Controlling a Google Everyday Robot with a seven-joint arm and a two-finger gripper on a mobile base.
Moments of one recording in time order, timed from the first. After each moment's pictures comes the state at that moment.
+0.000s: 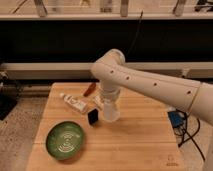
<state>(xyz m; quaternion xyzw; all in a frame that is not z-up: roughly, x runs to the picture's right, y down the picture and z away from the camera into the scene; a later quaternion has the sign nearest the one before) 0.024 0.080 0.712 -0.29 -0.14 -0.45 0.83</state>
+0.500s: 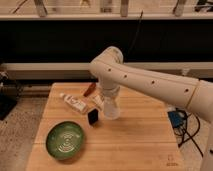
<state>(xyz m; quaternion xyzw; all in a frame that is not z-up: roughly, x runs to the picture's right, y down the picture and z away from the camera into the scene) 0.033 0.063 0.706 -0.28 -0.12 -0.45 0.84</state>
